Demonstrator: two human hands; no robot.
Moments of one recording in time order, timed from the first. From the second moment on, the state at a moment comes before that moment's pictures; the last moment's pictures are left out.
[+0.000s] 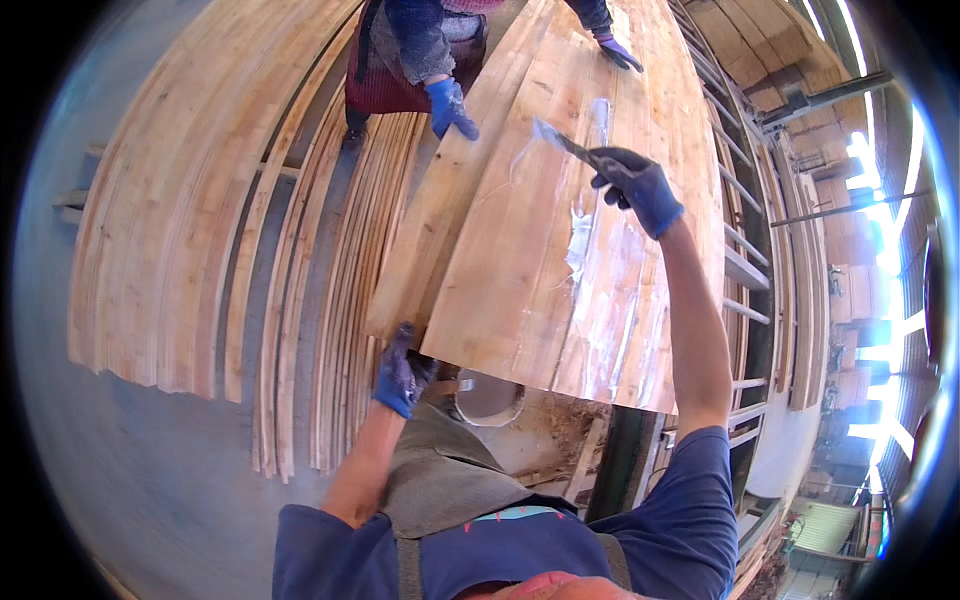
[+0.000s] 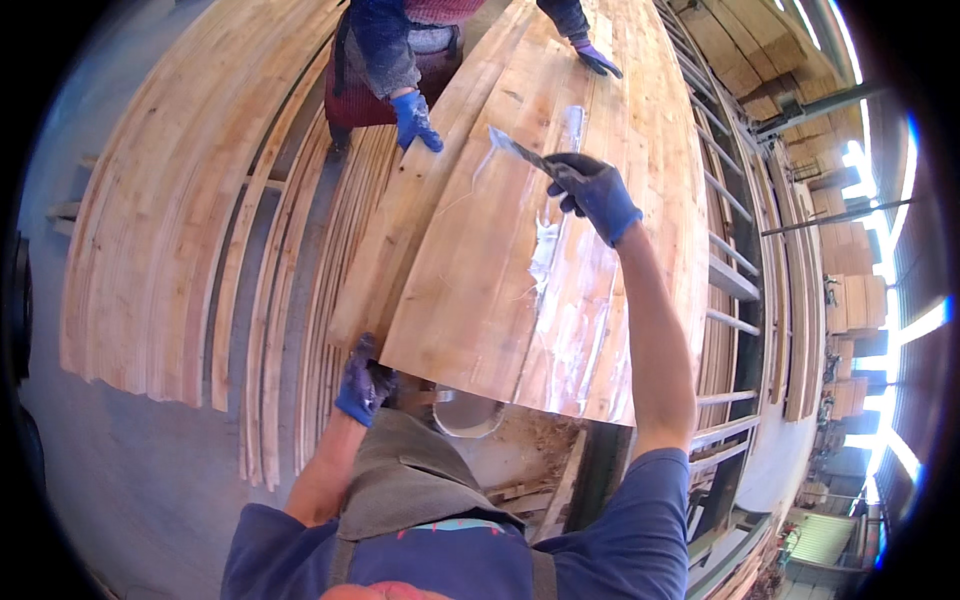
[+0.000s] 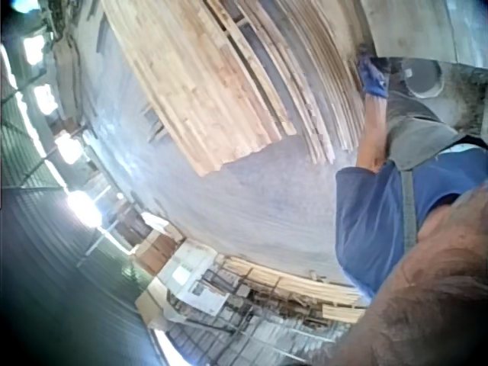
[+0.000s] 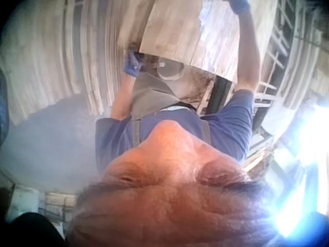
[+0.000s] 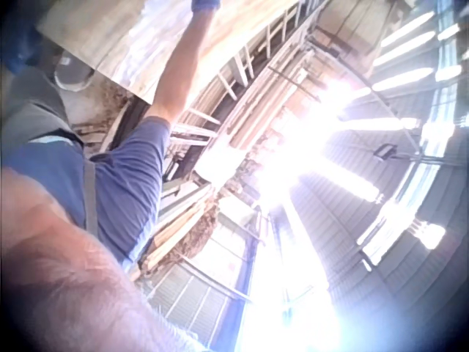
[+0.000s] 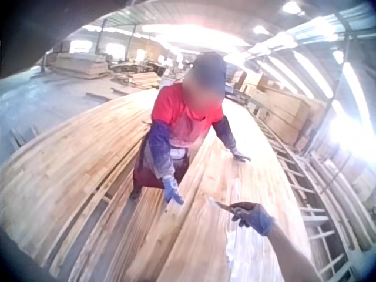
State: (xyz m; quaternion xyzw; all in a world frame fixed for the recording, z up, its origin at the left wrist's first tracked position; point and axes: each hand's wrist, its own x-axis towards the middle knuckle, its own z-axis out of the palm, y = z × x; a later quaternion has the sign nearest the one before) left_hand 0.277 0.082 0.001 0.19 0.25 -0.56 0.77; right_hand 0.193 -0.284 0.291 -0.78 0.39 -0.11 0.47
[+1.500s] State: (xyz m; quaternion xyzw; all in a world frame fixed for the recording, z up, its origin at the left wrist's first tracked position) left_hand 0.291 0.090 -0.002 0.57 -0.04 -0.72 0.39; right_hand 0.329 -0.639 0.125 -0.97 0.24 0.02 -0.07
